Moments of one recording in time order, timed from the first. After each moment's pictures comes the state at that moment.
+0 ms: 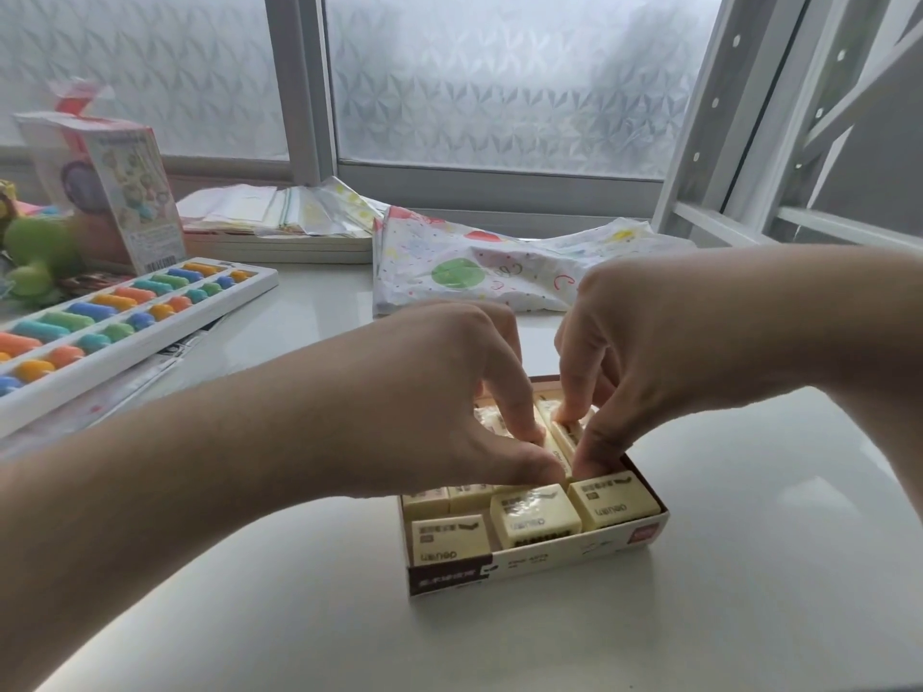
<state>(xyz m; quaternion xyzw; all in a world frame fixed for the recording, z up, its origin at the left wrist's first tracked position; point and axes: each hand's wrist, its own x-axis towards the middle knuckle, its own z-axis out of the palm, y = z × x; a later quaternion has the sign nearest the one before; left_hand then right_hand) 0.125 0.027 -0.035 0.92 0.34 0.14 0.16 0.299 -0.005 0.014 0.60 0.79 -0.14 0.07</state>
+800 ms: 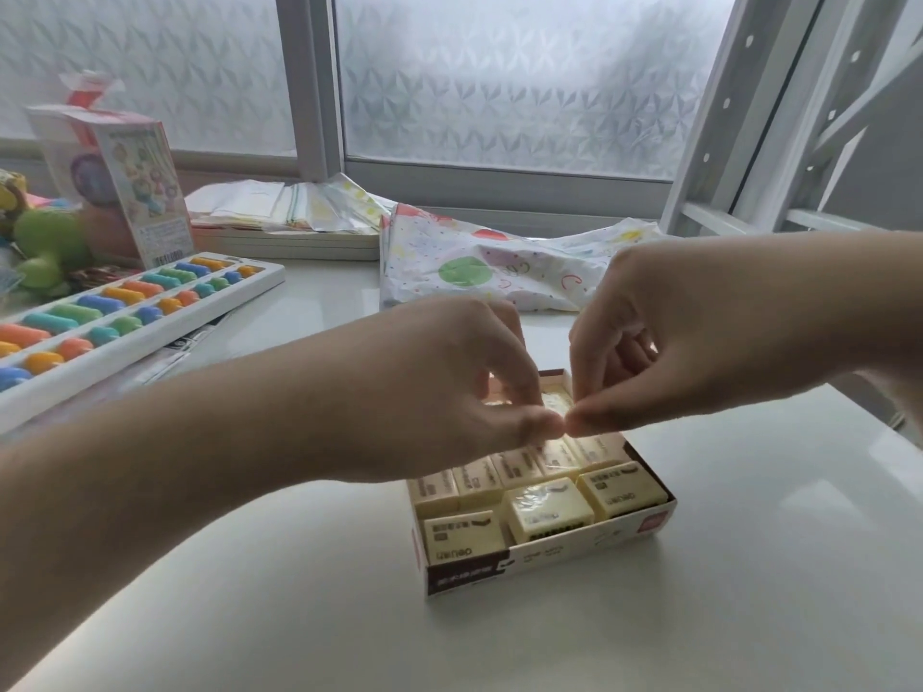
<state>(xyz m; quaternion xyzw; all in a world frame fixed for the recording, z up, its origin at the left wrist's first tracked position) 0.121 0.036 -0.038 0.92 0.32 0.16 0.17 0.309 -0.005 0.018 0.52 0.84 -0.14 0.02</state>
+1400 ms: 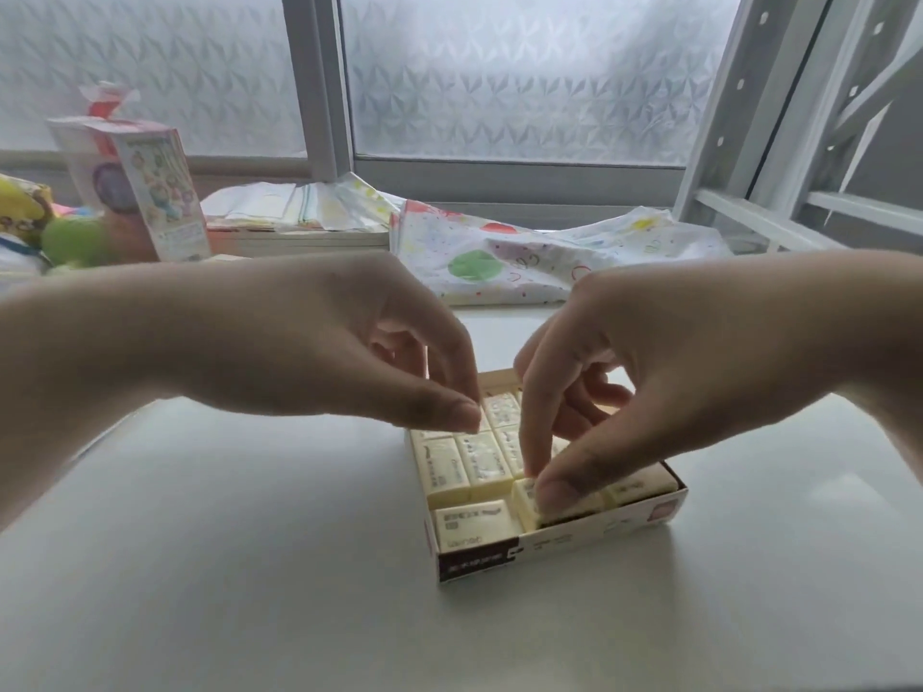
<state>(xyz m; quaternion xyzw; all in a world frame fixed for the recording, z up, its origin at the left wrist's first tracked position) 0.079 0.051 -0.011 0.92 0.27 0.05 0.27 0.293 -0.008 0.007 0.43 0.87 -0.25 -0.01</state>
